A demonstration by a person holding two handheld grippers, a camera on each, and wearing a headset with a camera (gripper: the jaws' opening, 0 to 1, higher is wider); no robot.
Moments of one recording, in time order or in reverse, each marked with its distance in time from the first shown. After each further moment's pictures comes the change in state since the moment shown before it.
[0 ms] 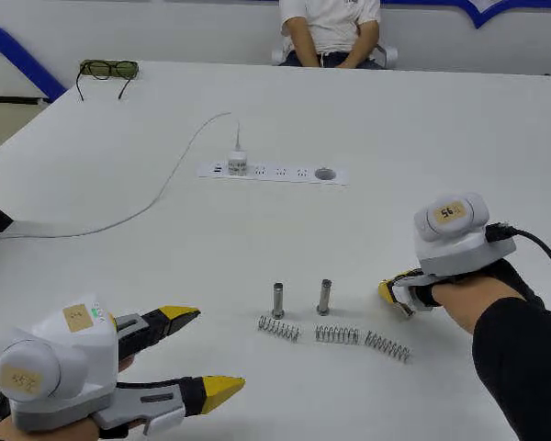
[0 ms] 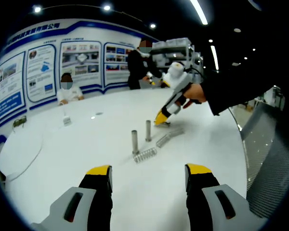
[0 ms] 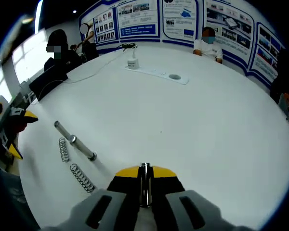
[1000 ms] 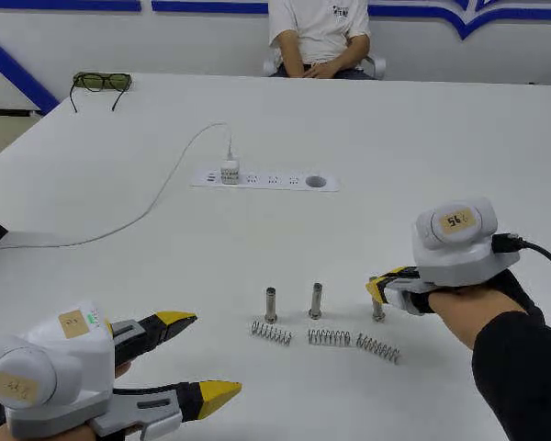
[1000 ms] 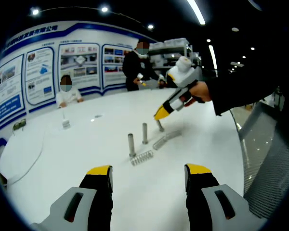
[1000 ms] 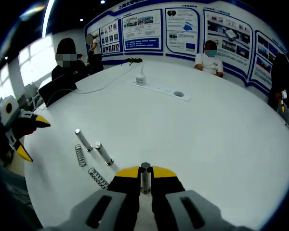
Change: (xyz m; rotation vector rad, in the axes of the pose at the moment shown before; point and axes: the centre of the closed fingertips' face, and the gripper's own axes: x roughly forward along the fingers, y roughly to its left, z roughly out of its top) left arm -0.003 -0.007 0.006 0.018 -0.006 -0.007; right arm -0.028 0.016 0.014 -0.024 -0.124 0.011
